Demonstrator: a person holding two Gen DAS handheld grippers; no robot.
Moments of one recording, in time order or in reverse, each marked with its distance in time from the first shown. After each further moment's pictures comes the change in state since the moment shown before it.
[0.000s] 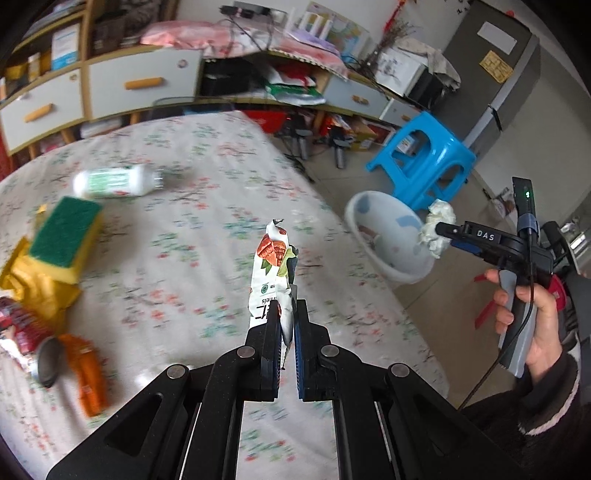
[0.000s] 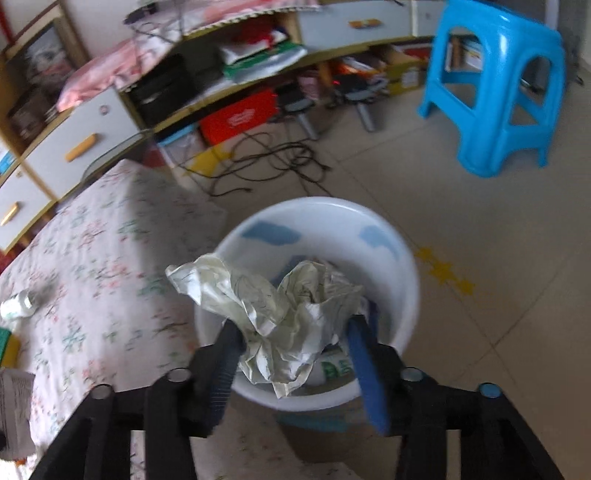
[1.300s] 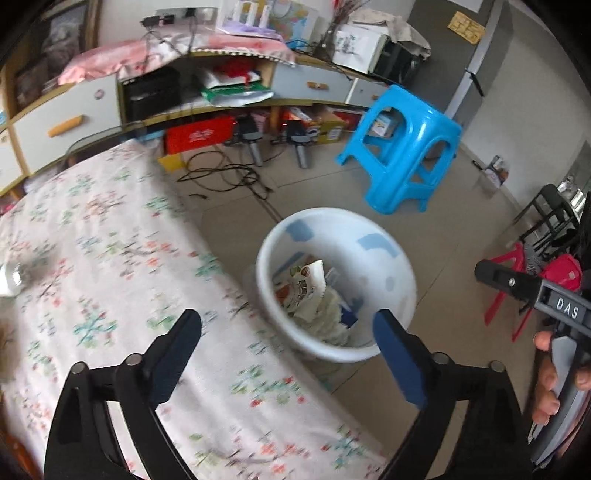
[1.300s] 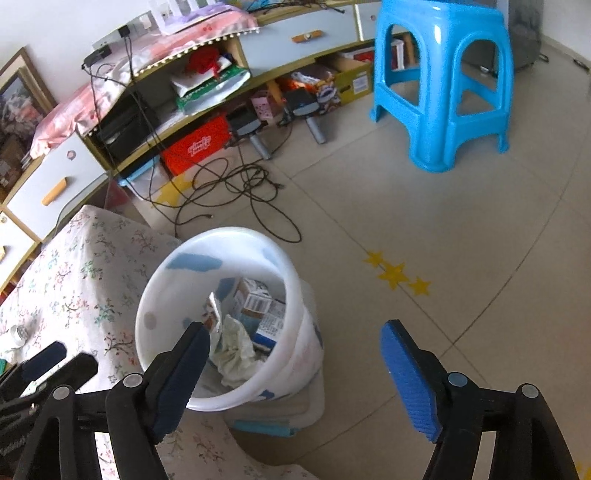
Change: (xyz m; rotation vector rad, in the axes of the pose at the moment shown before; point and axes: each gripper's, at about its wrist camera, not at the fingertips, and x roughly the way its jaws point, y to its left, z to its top) left arm 0.110 -0.114 0.064 0.139 0.003 0.027; right arm -0.037 -0.074 0.006 0.087 -0.047 -0.023
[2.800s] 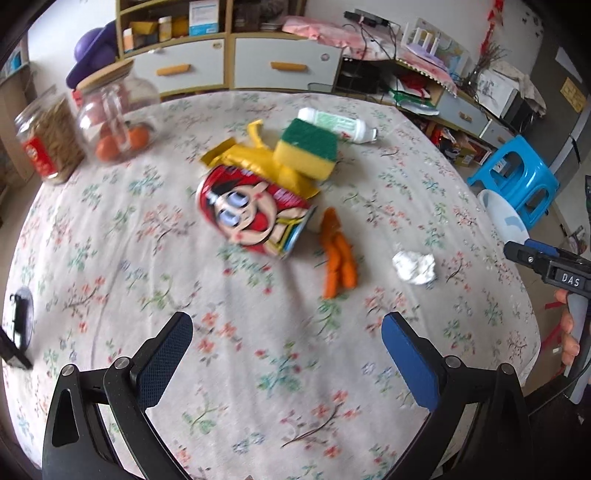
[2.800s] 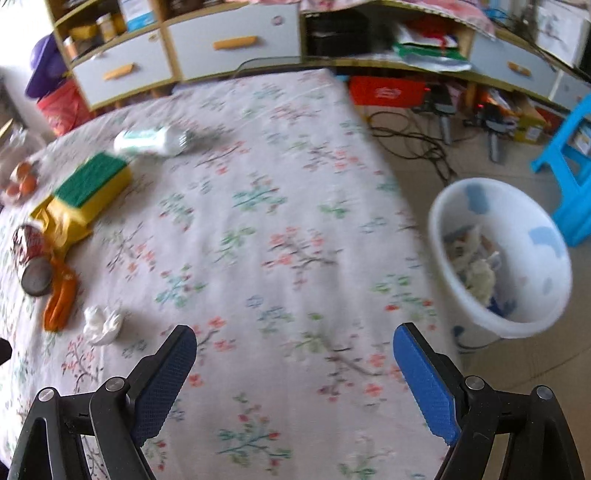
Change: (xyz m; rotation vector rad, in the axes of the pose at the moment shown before) left arm -0.195 0.237 -0.210 -0.324 -0.001 0.335; right arm 0.009 0.249 -0.142 -0.543 0.122 0.148
